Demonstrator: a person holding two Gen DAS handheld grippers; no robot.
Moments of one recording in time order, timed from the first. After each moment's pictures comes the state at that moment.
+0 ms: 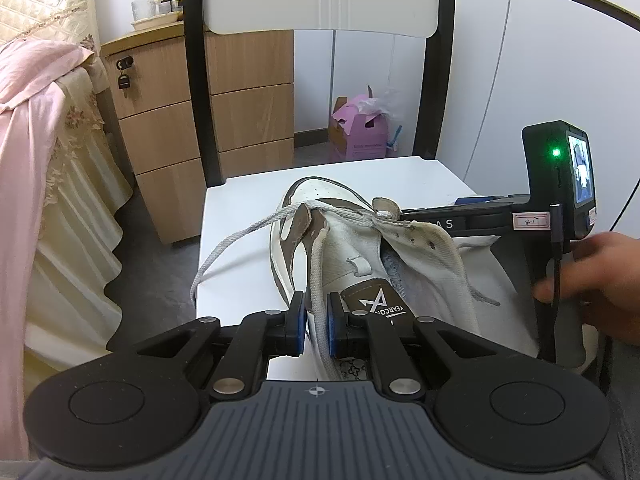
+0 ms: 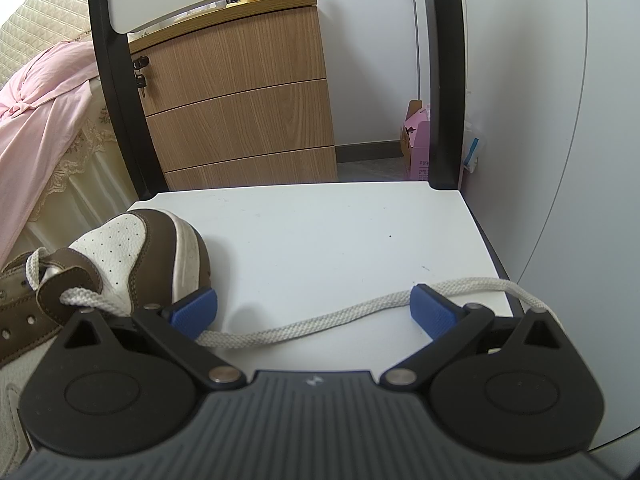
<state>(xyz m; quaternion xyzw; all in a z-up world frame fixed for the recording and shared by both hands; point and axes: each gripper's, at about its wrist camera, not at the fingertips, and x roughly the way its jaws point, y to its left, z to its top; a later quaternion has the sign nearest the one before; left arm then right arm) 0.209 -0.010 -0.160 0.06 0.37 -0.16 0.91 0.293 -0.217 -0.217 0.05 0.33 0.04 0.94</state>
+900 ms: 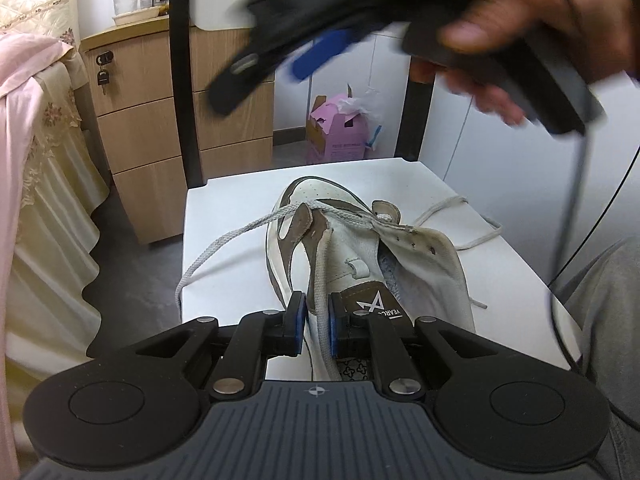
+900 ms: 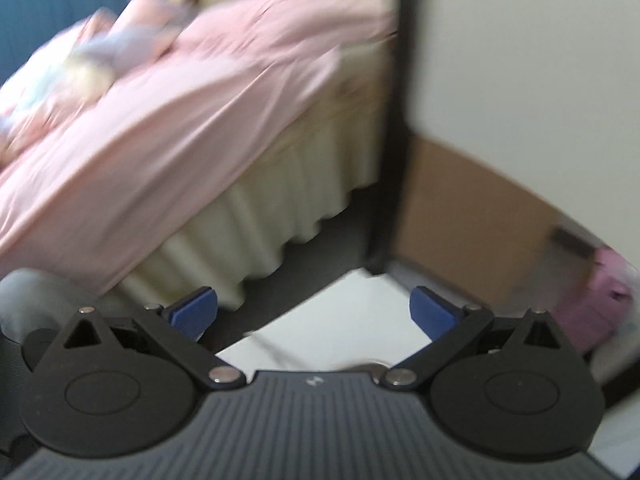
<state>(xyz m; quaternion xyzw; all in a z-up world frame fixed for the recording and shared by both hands) 0.219 -0.002 -0.162 0.05 0.38 -0.19 0.91 0.374 -0.096 -0.077 -0.14 0.40 0.38 0.82</state>
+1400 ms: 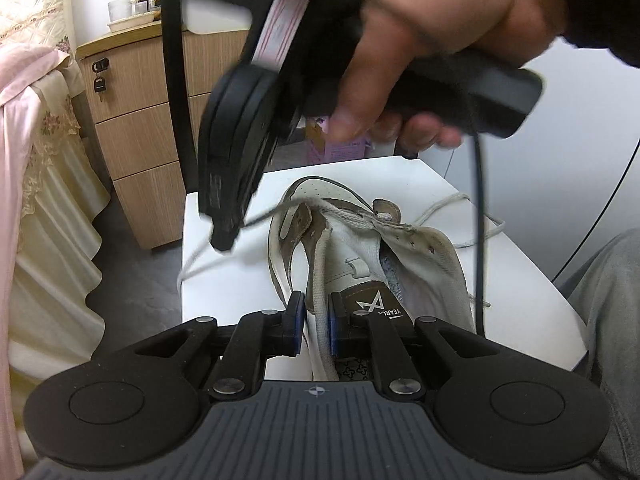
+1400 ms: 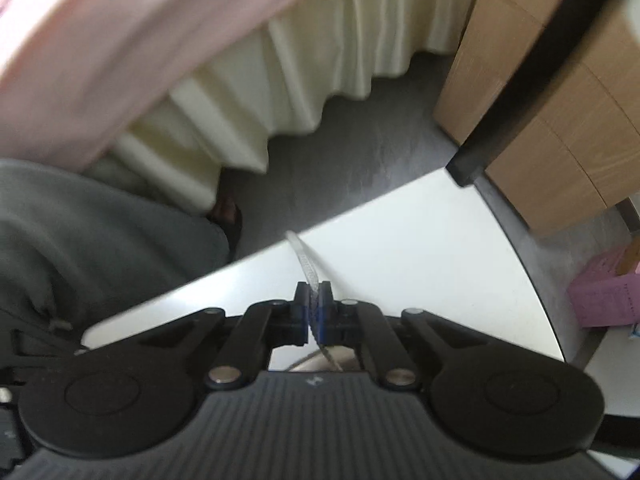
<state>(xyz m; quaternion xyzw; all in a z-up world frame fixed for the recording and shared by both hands) 0.220 -0.008 -0.163 0.06 0.37 -0.19 0.91 0.391 -0.031 -0.146 -0.24 0.53 0.39 0.71</state>
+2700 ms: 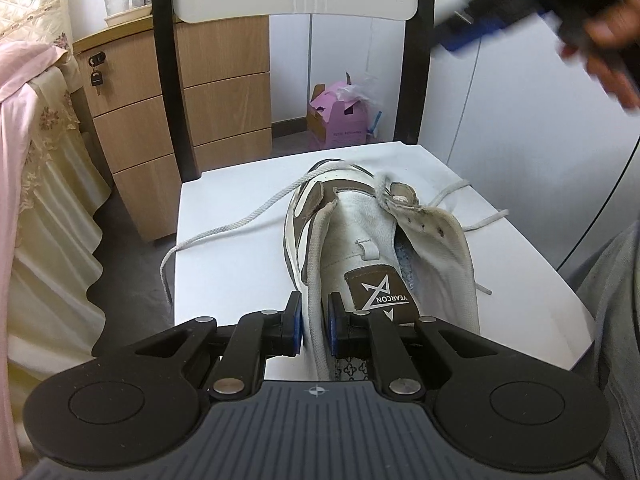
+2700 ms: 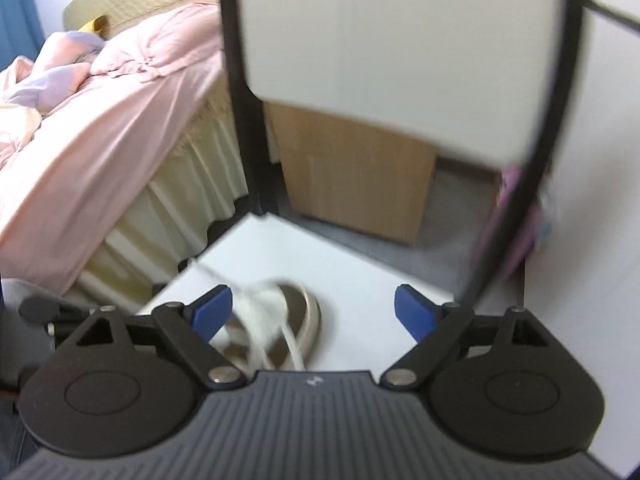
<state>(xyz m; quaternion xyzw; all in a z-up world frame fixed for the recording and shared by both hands) 0.219 -0.015 -0.168 0.08 0.39 -0.19 0.90 0.324 -0.222 -0.050 -0.07 0.39 0.24 0.88</state>
